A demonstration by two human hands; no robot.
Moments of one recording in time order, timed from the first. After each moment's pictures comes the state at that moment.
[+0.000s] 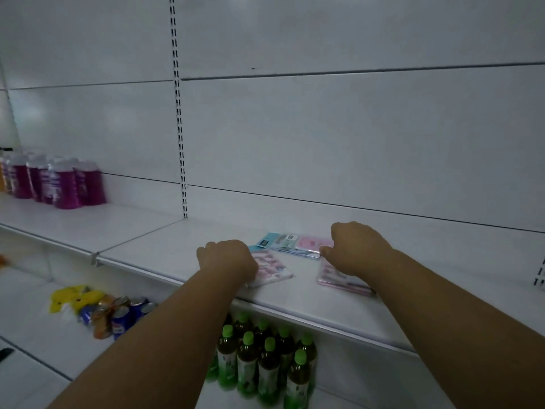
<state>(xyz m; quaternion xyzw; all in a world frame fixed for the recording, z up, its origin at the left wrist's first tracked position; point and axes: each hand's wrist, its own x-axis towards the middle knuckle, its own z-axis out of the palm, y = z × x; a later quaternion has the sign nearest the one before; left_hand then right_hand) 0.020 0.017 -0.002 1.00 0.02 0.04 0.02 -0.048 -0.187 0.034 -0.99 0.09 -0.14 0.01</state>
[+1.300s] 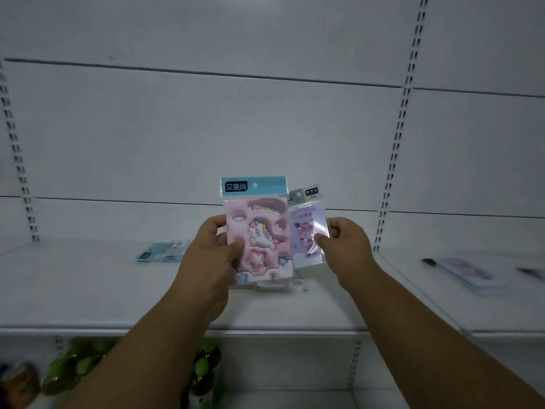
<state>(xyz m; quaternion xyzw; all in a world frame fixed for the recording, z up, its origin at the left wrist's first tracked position) -0.094 -0.105 0.023 0.57 -0.22 -0.11 0.79 -0.157 -0.311 0.019 -0.77 0.23 -0.39 0.44</state>
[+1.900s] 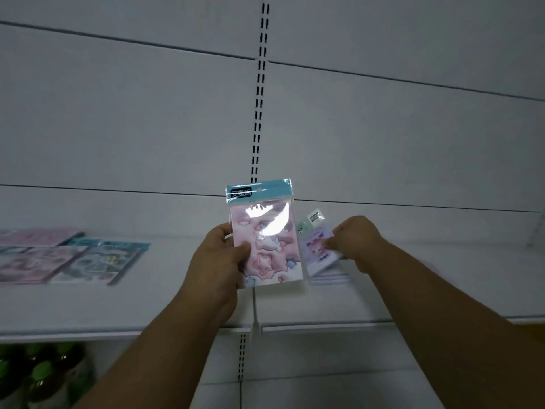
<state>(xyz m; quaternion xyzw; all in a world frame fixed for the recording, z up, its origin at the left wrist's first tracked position) -0.260 -0.391 0.002 0.56 -0.20 -0.18 0.78 -0.335 -0.618 0.032 -0.86 0.37 -0.24 0.27</state>
